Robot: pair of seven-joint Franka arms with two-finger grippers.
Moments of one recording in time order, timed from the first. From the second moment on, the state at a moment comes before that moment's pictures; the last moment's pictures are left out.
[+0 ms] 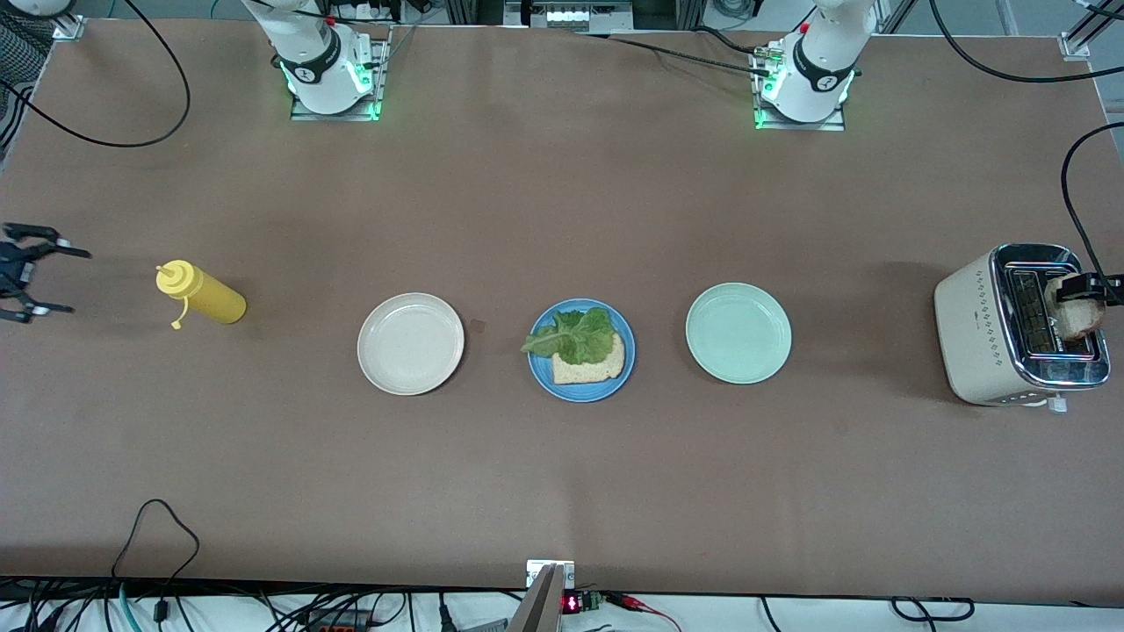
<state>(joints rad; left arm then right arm) 0.51 0.39 -0.10 -1.62 0.20 1.89 0.44 -0.73 0.70 -0.03 -1.29 0.75 1.27 -2.22</state>
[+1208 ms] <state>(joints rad) 0.48 0.41 -0.16 -1.50 0.22 1.73 0.45 0.08 0.09 -0.09 -1.39 0.08 1.36 -0.48</state>
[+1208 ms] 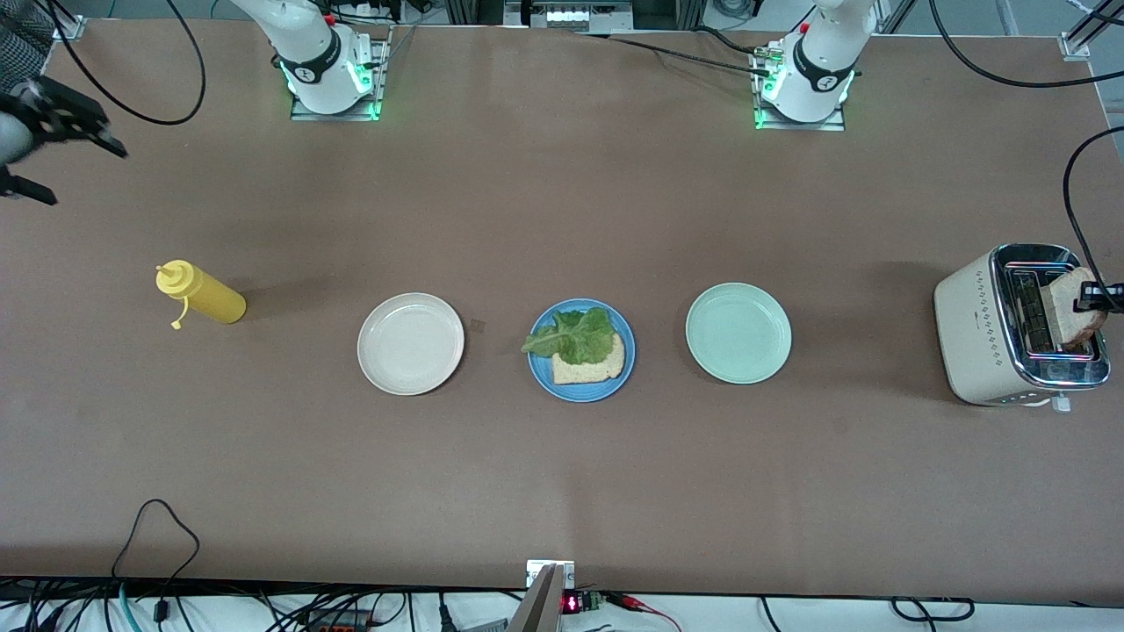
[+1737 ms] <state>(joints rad) 0.33 0.39 -0.29 -1.29 0.23 1.28 0.21 0.08 0.09 -0.12 -1.43 0.05 1.40 -0.19</state>
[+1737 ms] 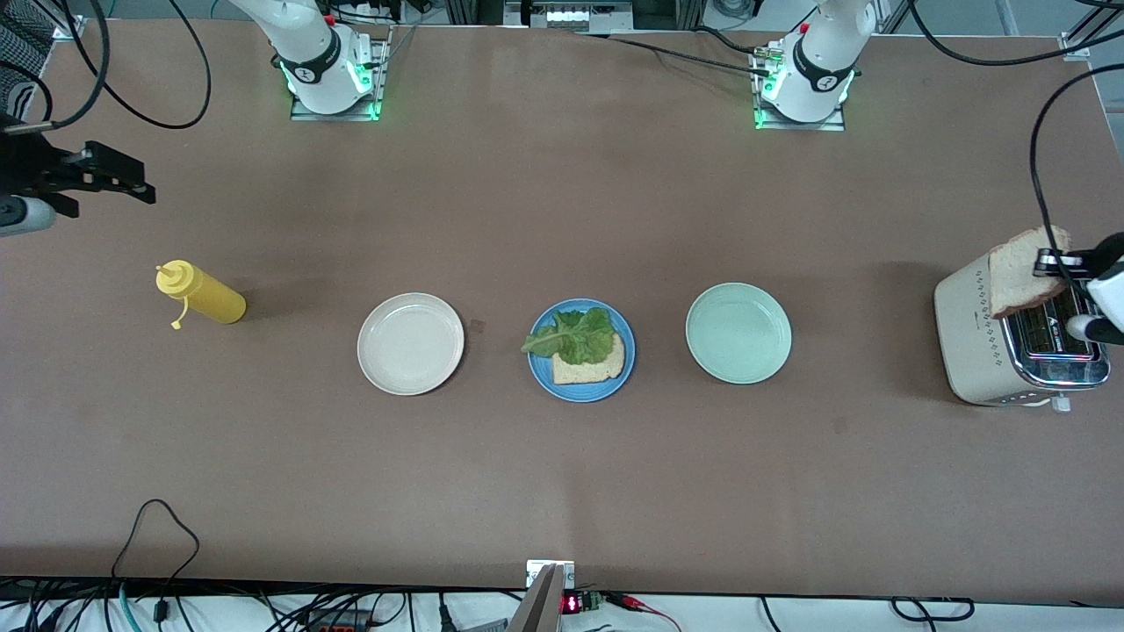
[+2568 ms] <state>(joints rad) 0.19 0.45 -0.54 -1.28 -0.22 1.34 -0.32 0.04 0.09 -0.14 -1.43 0.04 1.40 -0.19</state>
